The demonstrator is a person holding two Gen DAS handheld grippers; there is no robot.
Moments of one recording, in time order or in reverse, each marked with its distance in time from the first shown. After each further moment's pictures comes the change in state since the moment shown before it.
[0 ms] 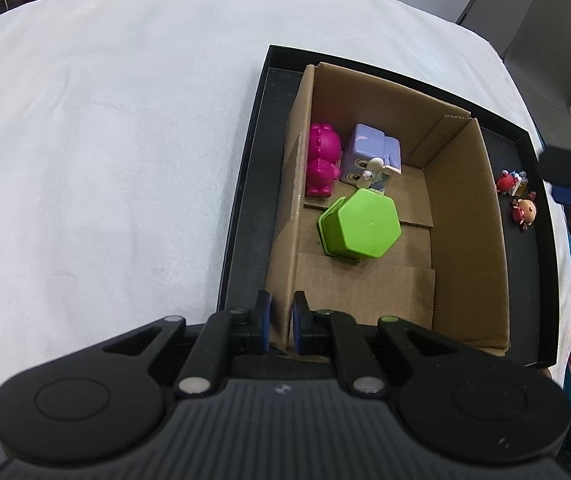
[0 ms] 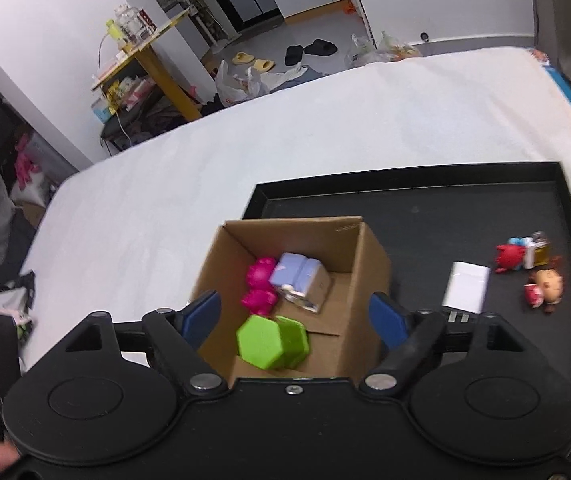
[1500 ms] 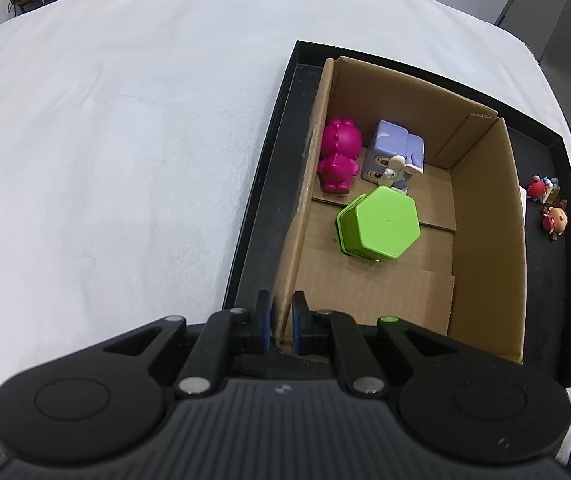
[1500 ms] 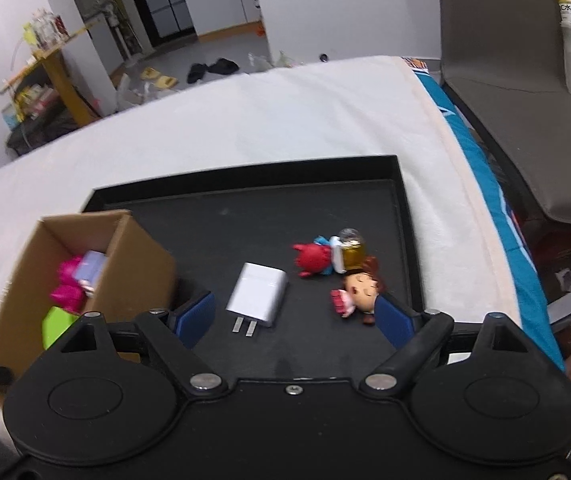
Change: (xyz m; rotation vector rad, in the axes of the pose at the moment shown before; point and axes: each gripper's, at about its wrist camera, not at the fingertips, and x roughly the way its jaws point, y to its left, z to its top) left arm 0.003 -0.018 -0.001 -0.055 0.008 0.131; right arm 0.004 -0.117 -0.028 -0.005 -0.083 -0.302
